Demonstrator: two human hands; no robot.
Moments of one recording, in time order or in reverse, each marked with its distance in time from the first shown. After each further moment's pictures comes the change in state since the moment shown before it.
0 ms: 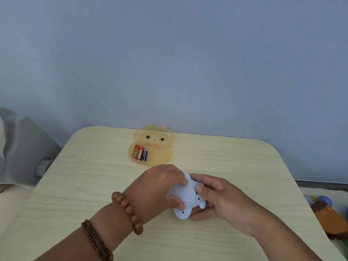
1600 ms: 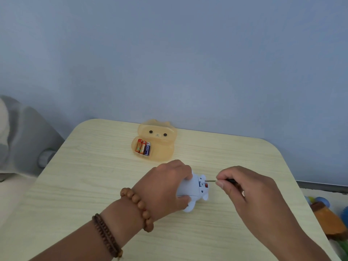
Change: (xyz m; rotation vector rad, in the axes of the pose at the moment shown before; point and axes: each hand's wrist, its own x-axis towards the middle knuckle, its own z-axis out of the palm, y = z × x) left_hand -0.004 0.013 0.006 0.063 -0.001 -0.039; right_hand -0.046 -0.013 0.000 -0.994 0.608 -0.477
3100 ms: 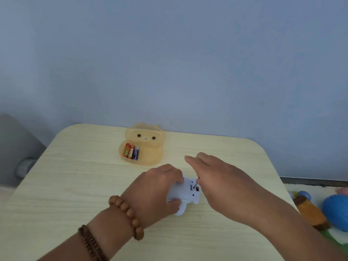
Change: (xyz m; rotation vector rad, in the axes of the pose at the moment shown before) left_hand 0.002 0.000 0.002 -0.016 0.023 0.029; right_hand 0.038 -0.037 -0.012 -0.462 -0.471 -0.170
